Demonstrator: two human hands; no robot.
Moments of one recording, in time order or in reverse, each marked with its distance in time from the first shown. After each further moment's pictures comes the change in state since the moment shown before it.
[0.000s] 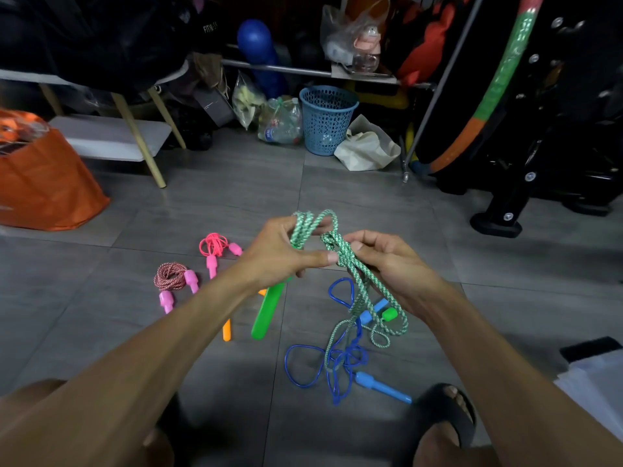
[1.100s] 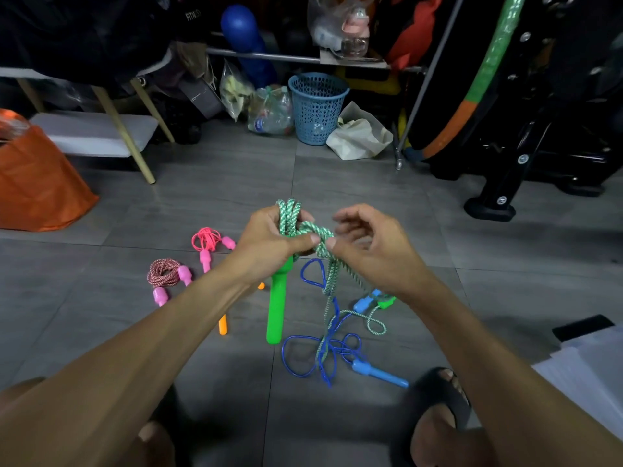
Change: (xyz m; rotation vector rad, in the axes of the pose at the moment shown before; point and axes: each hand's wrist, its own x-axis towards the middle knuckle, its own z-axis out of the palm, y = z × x) left_hand 0.003 -0.005 0.011 -0.190 0.101 0.030; right_hand -0.004 0.000 0.005 -0.411 0.196 -0.259
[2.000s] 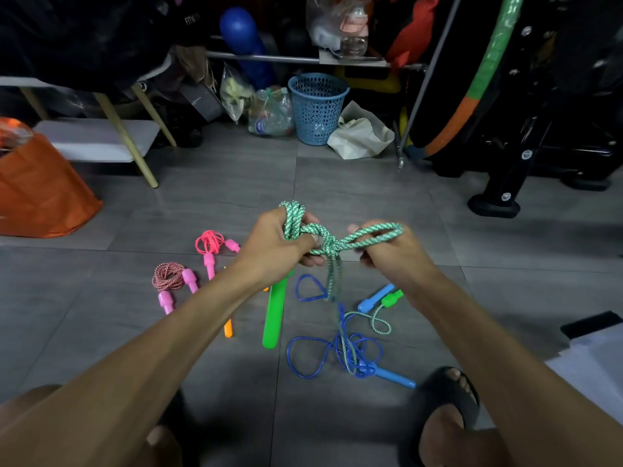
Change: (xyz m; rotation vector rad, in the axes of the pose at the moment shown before) left_hand -0.005 0.013 0.006 0.134 -0.026 -0.079; right_hand 0.001 0.004 -0.003 0.112 0.068 0.207
